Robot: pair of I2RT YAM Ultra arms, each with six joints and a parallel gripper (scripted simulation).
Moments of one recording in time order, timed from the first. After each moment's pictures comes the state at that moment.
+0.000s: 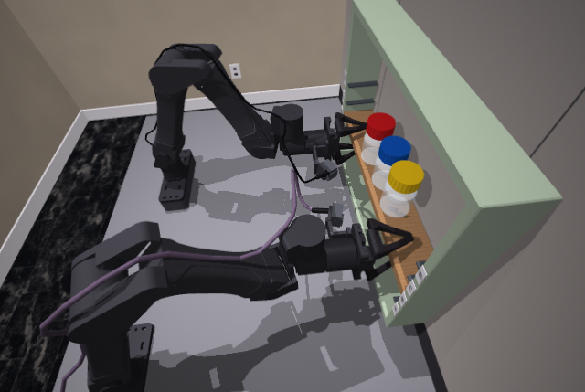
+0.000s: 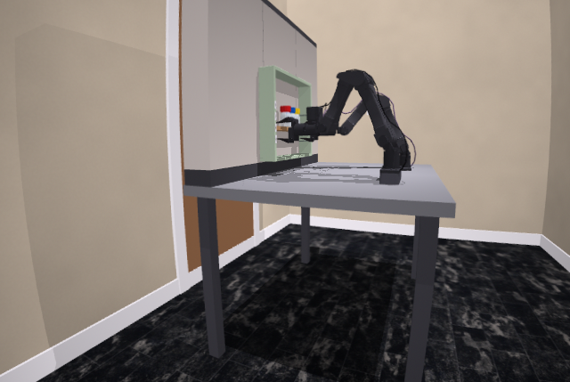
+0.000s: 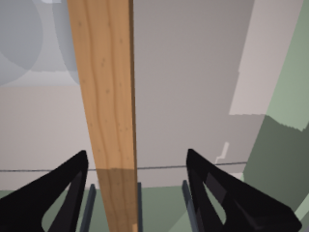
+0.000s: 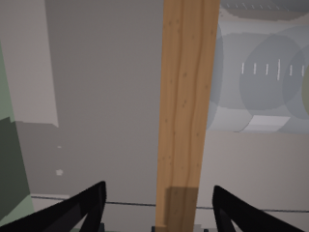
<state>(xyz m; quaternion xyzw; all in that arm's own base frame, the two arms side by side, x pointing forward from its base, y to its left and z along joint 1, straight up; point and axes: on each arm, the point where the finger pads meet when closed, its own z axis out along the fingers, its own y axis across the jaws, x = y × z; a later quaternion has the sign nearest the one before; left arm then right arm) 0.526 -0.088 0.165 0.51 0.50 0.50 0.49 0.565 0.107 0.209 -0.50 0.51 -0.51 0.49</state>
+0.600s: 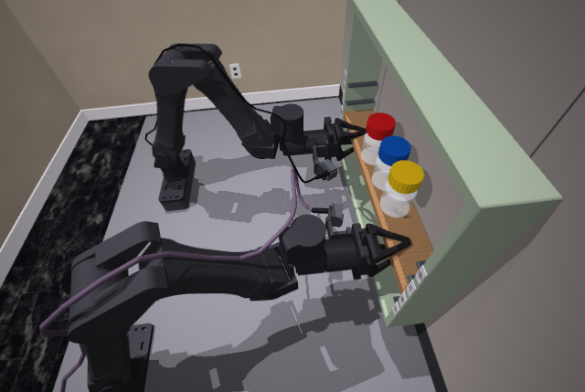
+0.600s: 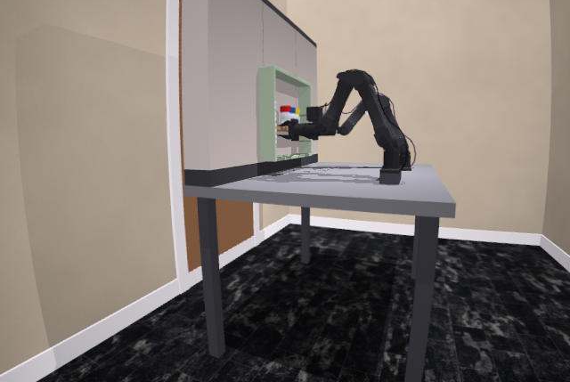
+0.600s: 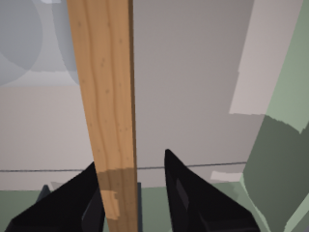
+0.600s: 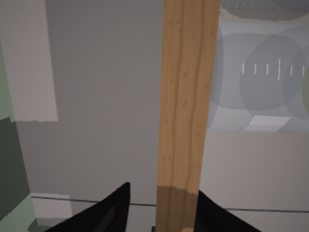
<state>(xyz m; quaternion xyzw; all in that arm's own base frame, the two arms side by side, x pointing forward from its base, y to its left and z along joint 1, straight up) 0.526 -0.088 0.165 0.51 0.50 0.50 0.49 0.565 0.107 0.209 -0.50 0.51 -0.51 0.49</state>
